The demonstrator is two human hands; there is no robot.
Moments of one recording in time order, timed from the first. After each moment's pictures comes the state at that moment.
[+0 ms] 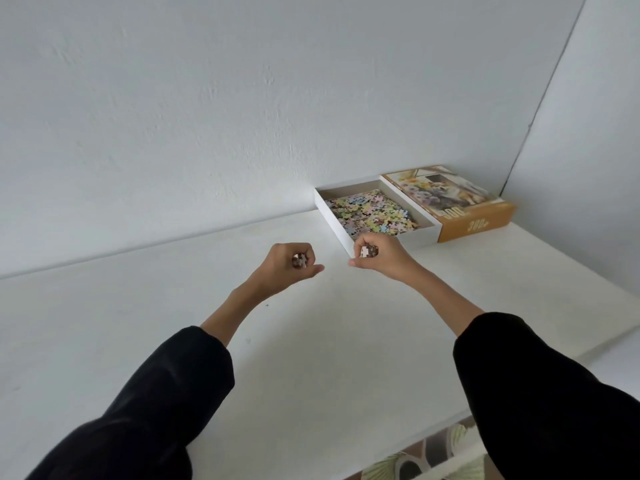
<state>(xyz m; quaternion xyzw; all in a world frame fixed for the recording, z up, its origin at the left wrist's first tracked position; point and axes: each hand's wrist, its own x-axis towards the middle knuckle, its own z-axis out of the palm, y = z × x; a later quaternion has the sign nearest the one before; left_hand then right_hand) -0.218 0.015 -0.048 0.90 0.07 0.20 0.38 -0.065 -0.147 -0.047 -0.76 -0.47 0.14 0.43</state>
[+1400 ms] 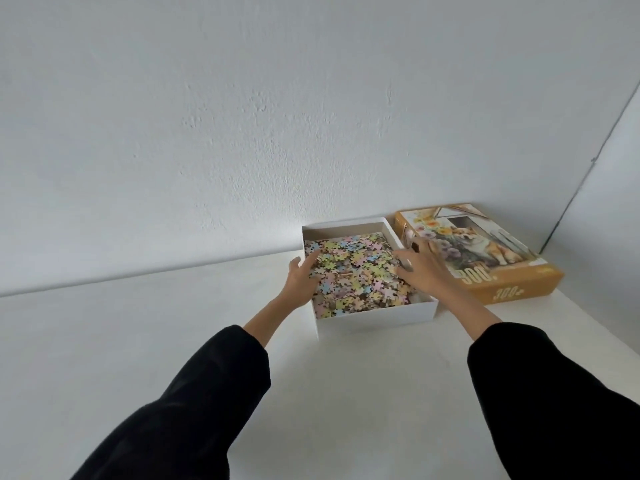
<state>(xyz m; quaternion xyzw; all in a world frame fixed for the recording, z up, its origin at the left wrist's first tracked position) -0.065 0.041 -0.078 0.84 0.33 0.11 0.41 0.122 -0.119 -0.068 -0.90 -0.42 0.03 0.14</state>
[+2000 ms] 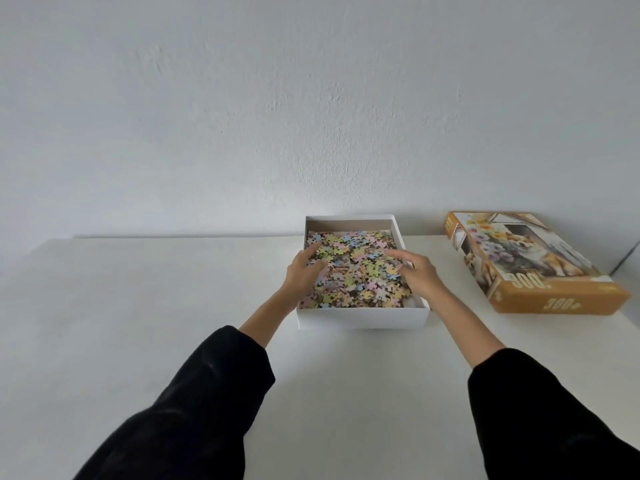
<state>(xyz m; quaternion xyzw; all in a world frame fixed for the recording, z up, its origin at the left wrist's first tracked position) -0.156 0.031 -0.064 0.72 0.40 0.25 0.52 0.014 -0.095 -0.048 -0.79 -0.40 0.20 0.43</state>
